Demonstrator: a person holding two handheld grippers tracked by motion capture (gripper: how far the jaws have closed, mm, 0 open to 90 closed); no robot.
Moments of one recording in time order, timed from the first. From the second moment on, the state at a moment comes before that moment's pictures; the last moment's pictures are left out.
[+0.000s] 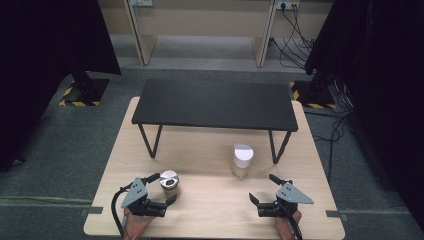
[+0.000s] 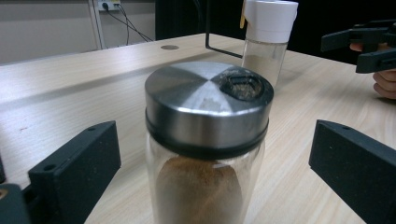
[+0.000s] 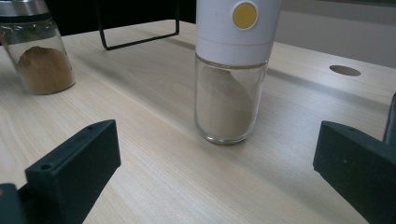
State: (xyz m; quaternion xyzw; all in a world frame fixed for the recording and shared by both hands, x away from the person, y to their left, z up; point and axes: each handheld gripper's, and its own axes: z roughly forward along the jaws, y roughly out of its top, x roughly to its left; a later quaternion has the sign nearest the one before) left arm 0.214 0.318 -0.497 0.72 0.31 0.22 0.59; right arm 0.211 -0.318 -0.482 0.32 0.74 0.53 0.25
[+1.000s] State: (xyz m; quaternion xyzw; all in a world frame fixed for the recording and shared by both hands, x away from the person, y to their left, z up) left arm 0.220 0.298 -0.492 0.72 0.33 0.23 0.56; right arm 0.212 -0.317 -0.481 0.32 0.75 0.53 0.25
